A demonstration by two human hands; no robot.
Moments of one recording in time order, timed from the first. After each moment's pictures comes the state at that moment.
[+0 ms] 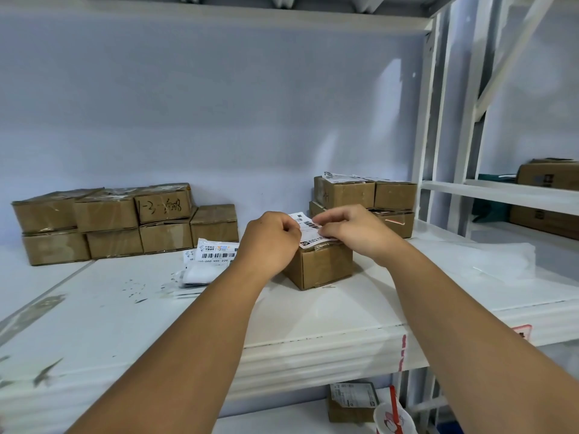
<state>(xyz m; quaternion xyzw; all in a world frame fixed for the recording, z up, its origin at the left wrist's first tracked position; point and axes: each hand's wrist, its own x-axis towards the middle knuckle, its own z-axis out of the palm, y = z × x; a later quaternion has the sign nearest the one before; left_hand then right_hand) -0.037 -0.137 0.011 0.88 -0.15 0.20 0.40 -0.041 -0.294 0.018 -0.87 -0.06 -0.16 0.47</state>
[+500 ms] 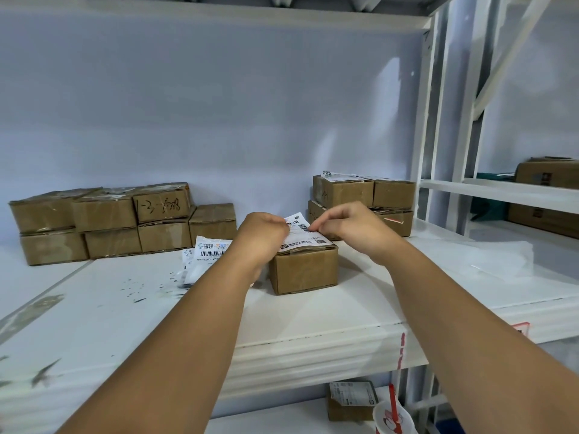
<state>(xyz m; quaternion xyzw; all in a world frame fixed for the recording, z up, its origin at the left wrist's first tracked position) -0.033 -0.129 0.015 0.80 -0.09 0.08 0.59 -0.040 -0.294 0.016 -0.85 -0.11 -0.15 0.50</state>
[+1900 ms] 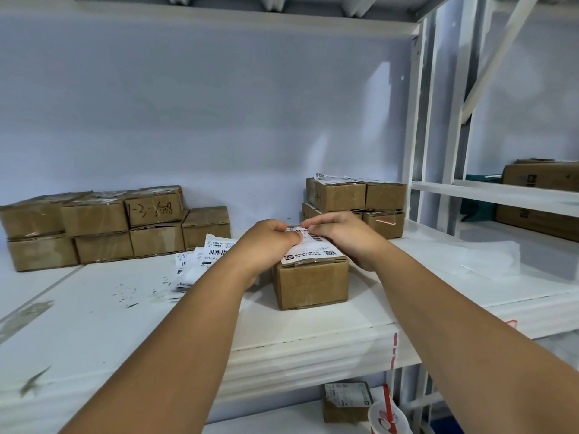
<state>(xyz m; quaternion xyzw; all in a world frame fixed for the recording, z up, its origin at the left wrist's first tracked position) -0.042 -0.133 0.016 0.85 -0.13 0.02 0.50 -0.032 -0.293 0.009 -0.79 -0.07 -0.10 0.60</state>
